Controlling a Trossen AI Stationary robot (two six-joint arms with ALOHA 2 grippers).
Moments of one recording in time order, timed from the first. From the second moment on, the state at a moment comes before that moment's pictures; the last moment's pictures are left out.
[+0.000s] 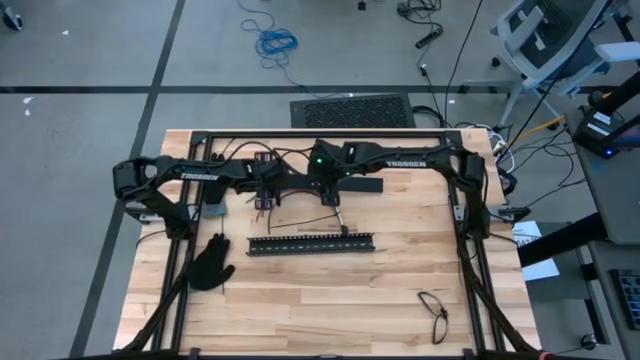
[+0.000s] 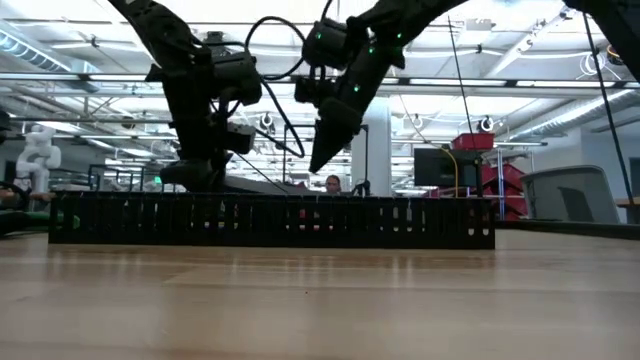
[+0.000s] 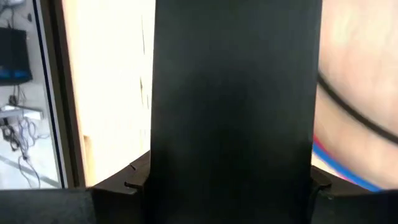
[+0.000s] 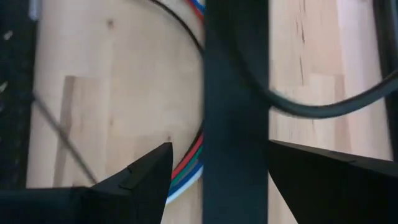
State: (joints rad) left arm 0.35 1.51 0.82 -0.50 -0.34 0.48; right arm -0.27 1.98 1.59 -0.63 -0.02 -0.29
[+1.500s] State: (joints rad) left arm 0.35 1.51 0.83 -0.42 -0.34 0.47; right arm -0.30 2.09 1.59 -0.50 0.10 -0.32
